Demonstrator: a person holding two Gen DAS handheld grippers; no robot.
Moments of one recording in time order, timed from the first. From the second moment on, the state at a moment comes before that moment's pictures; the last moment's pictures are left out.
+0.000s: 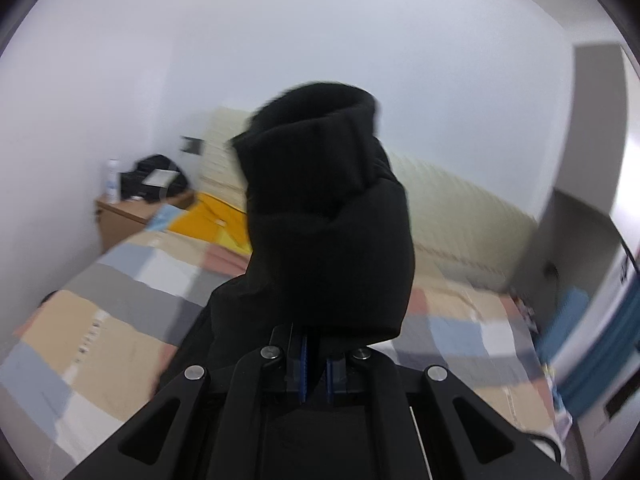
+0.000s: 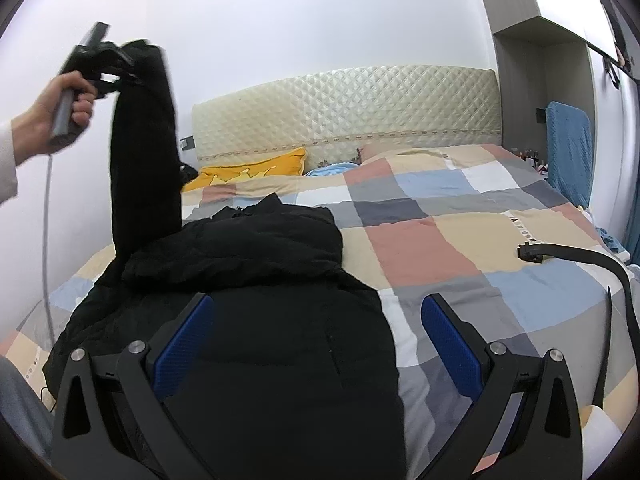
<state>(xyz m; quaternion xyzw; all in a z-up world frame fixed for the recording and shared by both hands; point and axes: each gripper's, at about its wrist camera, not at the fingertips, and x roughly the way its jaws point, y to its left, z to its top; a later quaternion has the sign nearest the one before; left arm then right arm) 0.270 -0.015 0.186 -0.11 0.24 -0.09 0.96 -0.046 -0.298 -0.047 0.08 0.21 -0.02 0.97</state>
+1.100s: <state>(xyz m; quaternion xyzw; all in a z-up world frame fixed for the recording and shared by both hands) 0.286 -0.265 -0.118 0.14 0.32 -0.11 0.93 0.020 -0.349 -0.099 0.14 0.27 -0.05 0.95</state>
